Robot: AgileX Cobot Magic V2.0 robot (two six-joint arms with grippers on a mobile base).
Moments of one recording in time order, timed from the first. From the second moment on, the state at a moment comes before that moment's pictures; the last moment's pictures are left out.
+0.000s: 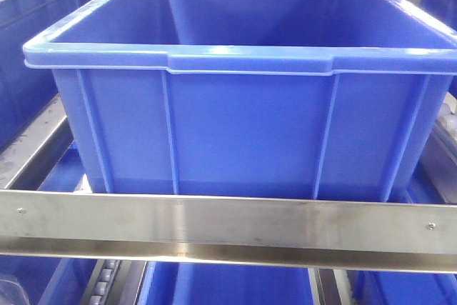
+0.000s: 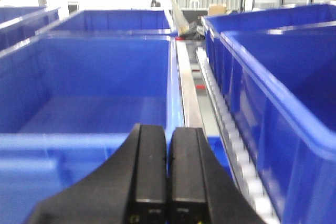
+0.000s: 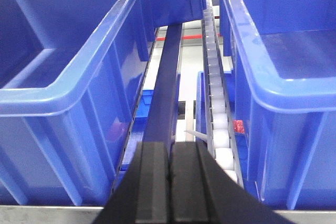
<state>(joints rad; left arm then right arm) -0.10 0.01 -0.02 -0.23 -0.02 0.27 -0.01 -0.01 0.03 0.09 0.10 0.06</state>
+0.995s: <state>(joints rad) -0.10 -0.01 0.01 -0.23 0.04 0.27 -0.01 -0.01 0.03 0.09 0.10 0.07</state>
